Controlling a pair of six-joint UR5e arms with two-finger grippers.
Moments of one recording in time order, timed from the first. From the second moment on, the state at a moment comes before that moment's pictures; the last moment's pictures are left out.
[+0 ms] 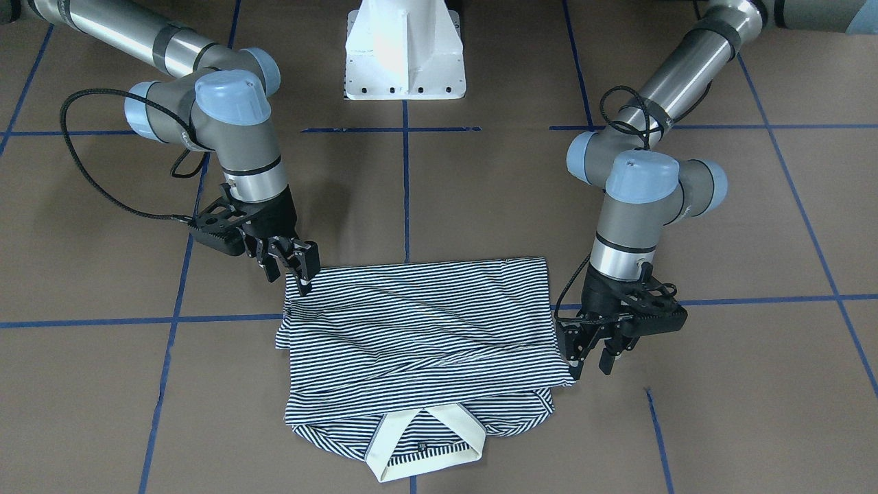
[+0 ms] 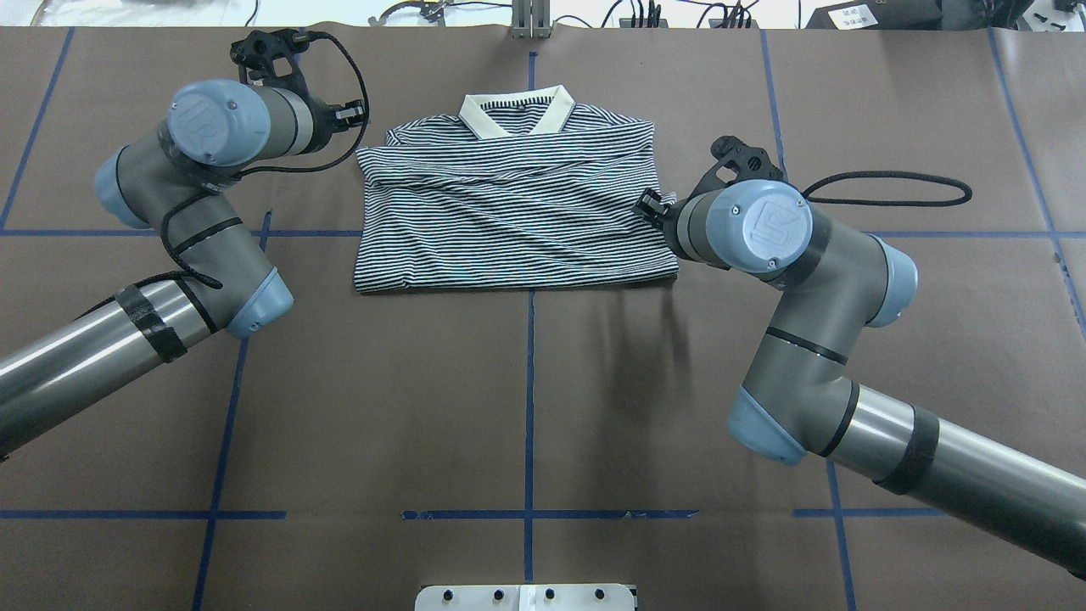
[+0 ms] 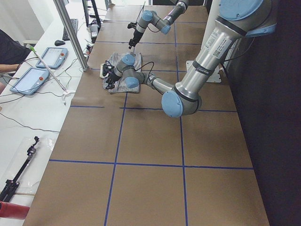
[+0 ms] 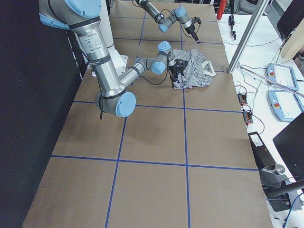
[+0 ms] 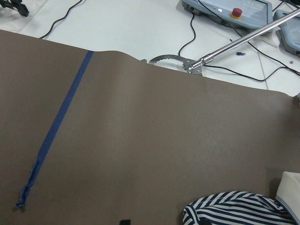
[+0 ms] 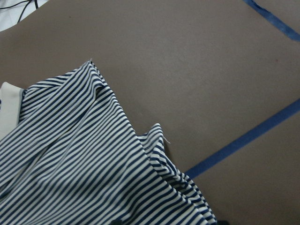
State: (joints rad) left arm -0.80 -2.19 -1.27 -2.31 -1.56 -1.26; right arm 0.59 -1.09 1.64 -1.21 1.54 1.77
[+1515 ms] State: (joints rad) left arm -0.80 -2.17 -1.27 -2.30 -1.56 -1.26; right arm 0.54 -1.12 1.61 -1.21 1.52 1.80
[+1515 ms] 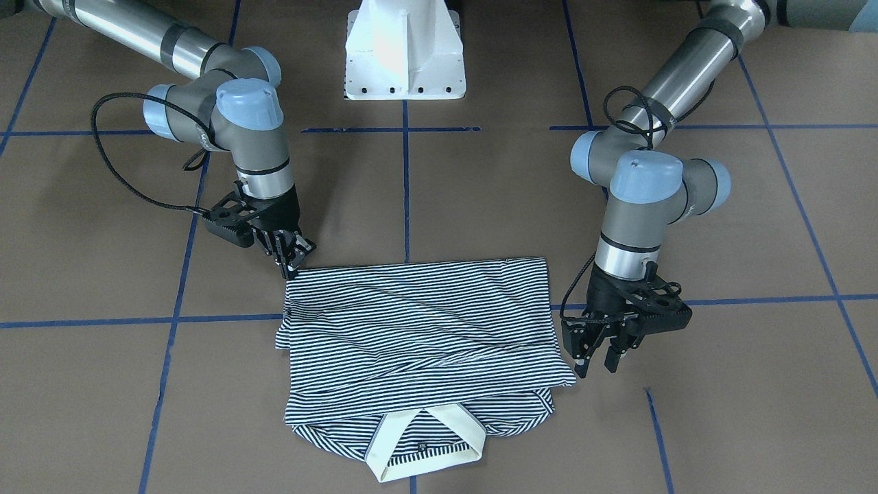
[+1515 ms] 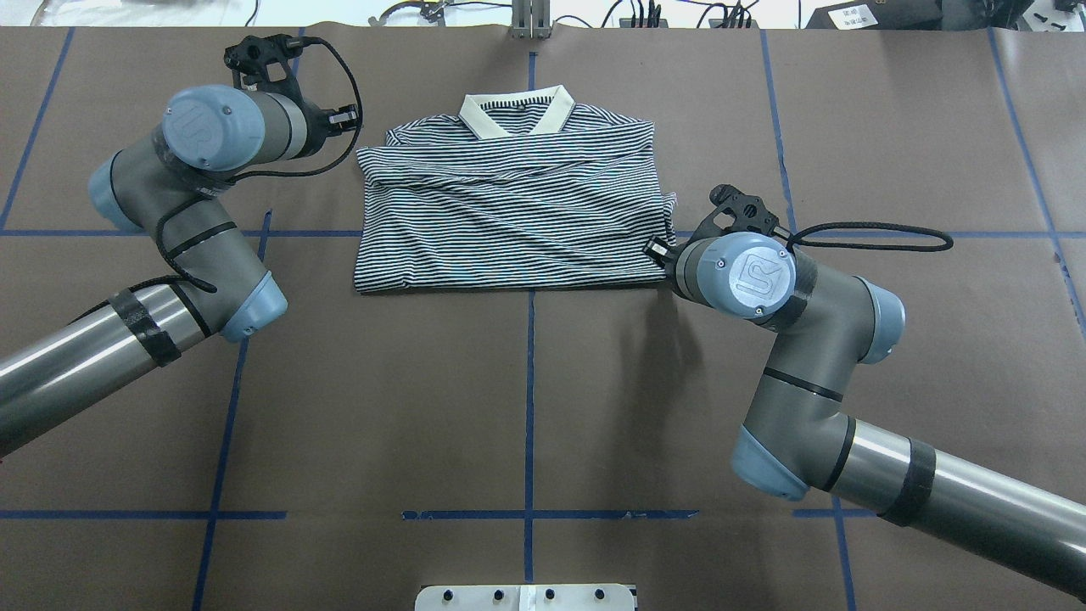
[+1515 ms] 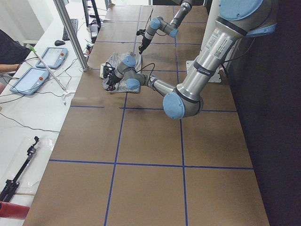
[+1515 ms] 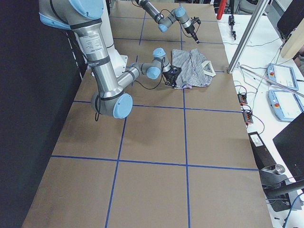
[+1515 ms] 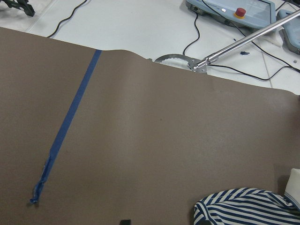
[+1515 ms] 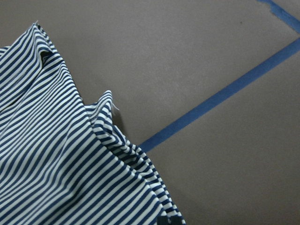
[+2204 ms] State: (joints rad) left arm -0.80 -2.17 -1.34 -2.30 -1.57 -1.26; right arm 0.37 -1.37 2.07 -1.40 1.49 1.85
